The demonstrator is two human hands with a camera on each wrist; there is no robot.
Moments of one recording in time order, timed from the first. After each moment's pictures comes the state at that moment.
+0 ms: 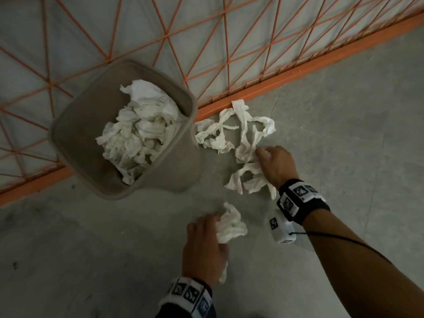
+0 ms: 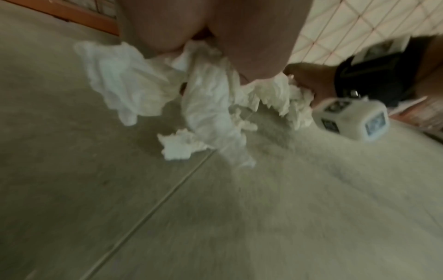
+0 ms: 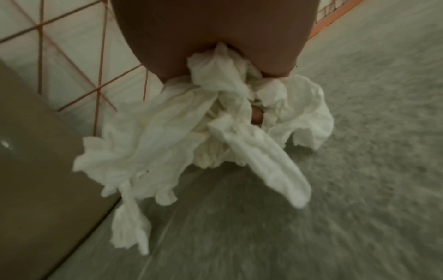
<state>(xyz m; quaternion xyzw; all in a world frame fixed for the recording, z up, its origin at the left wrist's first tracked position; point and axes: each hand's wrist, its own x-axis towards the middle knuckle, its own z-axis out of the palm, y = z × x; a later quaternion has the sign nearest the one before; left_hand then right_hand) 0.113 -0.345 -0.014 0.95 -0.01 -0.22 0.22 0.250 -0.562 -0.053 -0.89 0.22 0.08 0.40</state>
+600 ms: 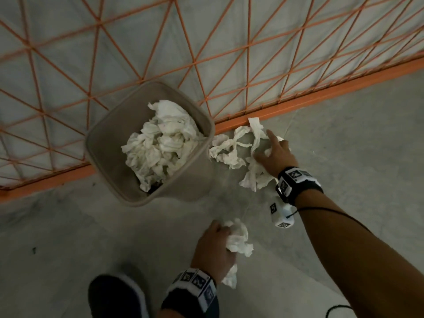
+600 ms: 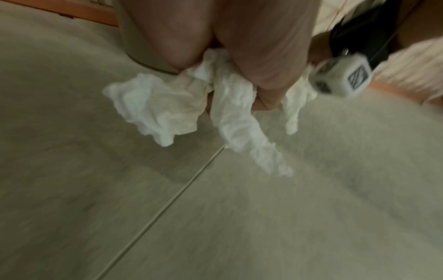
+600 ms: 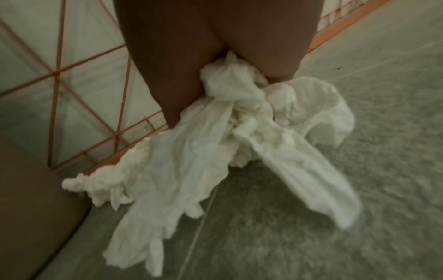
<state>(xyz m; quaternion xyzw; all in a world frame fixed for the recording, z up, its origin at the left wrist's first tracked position) 0.136 -0.357 -0.016 0.93 -0.03 -0.26 0.24 0.324 -0.567 -0.047 -0.91 0.16 0.18 0.34</state>
